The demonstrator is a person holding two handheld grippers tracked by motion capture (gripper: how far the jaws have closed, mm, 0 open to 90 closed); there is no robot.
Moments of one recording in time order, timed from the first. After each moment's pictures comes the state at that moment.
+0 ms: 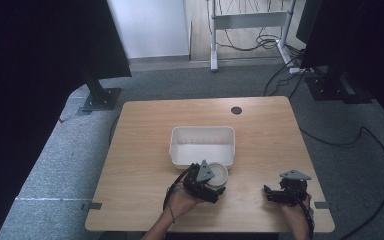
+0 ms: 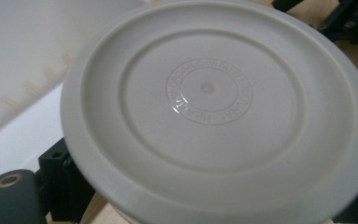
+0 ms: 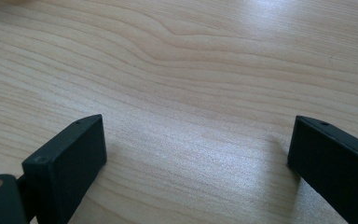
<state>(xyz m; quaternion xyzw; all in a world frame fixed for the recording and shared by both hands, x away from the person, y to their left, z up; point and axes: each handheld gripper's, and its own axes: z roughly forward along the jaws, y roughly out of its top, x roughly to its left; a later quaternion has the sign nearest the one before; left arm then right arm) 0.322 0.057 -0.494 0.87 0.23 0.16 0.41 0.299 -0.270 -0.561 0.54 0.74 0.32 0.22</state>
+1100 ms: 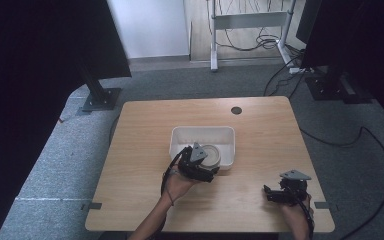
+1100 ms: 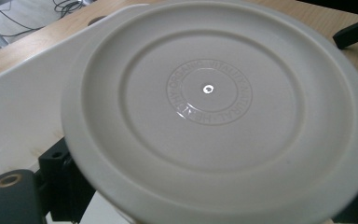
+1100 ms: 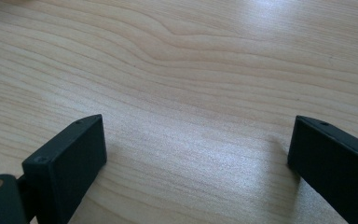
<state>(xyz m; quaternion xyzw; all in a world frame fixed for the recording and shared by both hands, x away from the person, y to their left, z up) 0.367 0.067 -0.478 0.85 0.27 0.19 0.42 0.299 -0.270 -0.561 0.54 0.74 0.32 0.22</state>
